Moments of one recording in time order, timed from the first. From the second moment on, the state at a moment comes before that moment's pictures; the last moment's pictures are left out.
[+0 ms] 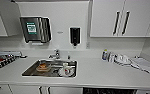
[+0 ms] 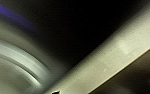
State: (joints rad) left arm 1.52 2.85 -2.41 0.03 -0.21 -0.08; right arm -1.18 2.37 -1.98 0.11 -0.03 0.62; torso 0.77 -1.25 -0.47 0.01
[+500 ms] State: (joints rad) left arm 1.53 2.85 -2.41 0.03 -0.20 -0.08; right arm -1.16 2.40 -2.03 0.09 -0.02 0.63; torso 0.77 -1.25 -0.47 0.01
